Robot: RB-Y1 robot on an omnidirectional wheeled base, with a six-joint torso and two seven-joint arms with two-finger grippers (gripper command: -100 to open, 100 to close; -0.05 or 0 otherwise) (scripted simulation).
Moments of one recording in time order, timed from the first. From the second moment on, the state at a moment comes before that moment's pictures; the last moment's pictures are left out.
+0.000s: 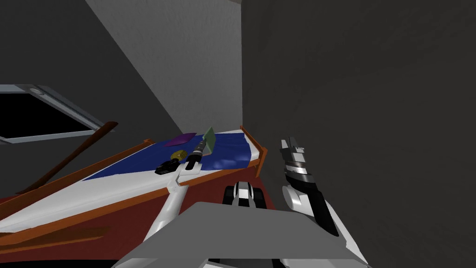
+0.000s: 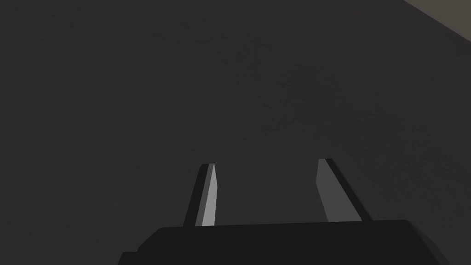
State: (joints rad) left arm 0.14 0.31 0.26 -1.99 -0.29 0.27 -0.33; right arm 0.52 -0.02 0.02 -2.35 0.03 -0.39 0.00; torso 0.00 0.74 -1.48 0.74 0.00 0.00
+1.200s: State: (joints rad) left arm 0.05 0.31 0.31 -1.94 -0.26 0.36 -0.29; right arm 0.52 -0.02 0.02 -2.35 0.03 -0.39 0.00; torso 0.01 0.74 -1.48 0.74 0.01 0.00
